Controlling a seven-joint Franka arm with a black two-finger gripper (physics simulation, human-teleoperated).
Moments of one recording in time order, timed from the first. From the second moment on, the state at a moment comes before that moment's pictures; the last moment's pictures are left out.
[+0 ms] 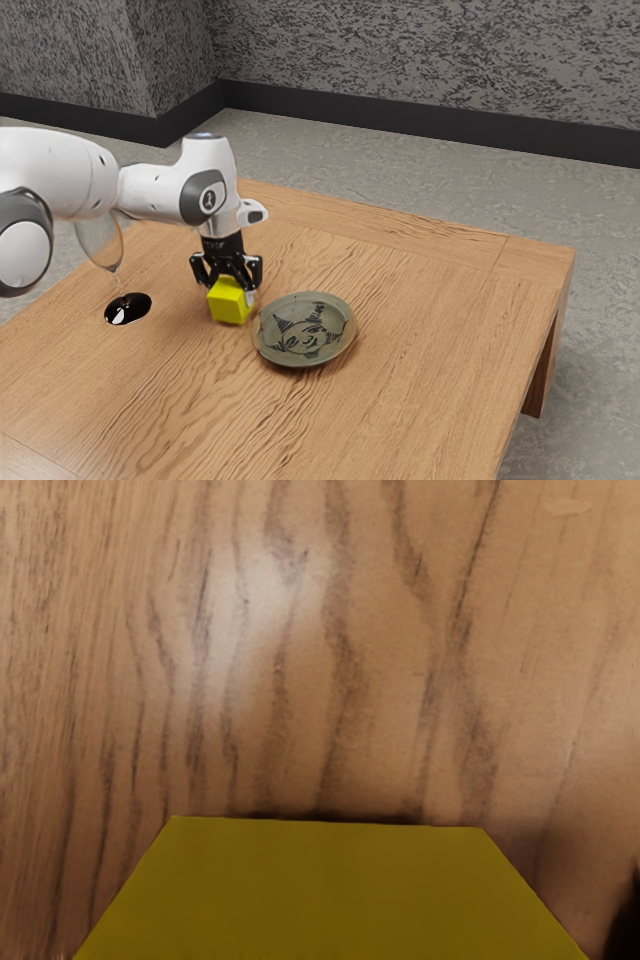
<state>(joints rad) 0.10 0.56 -0.01 -1.66 -0.03 2.07 -0.15</state>
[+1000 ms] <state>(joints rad) 0.02 0.54 -0.18 -1.67 -0.02 2.10 -0.15</state>
